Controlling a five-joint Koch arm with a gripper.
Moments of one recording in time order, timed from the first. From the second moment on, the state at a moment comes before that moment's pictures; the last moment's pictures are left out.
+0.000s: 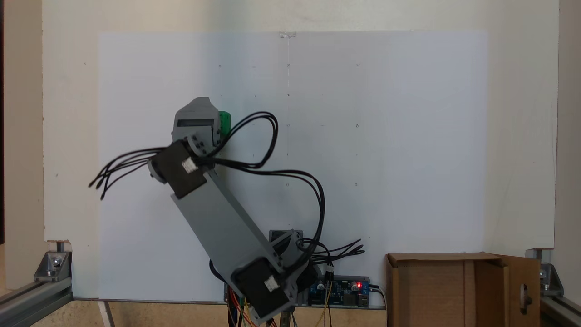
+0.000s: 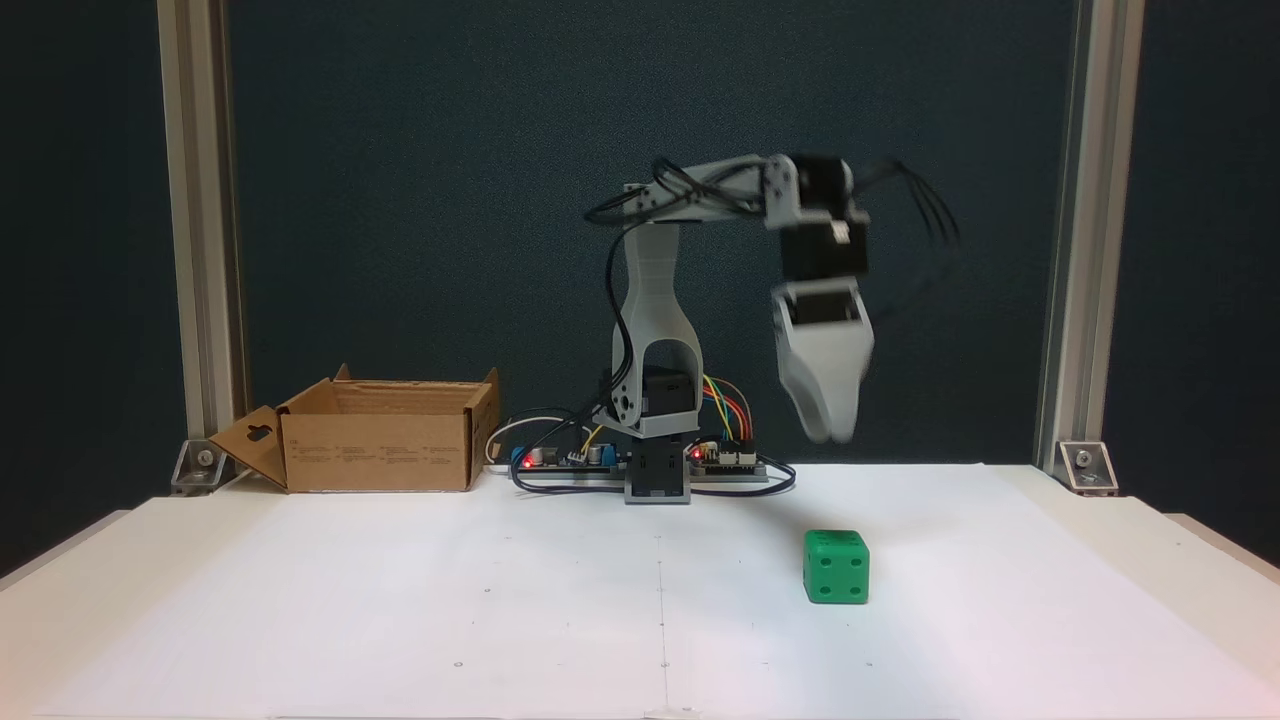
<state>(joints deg) -33.9 85.3 57.3 82.0 30.1</state>
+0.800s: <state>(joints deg) -31.2 79.4 57.3 80.5 30.3</state>
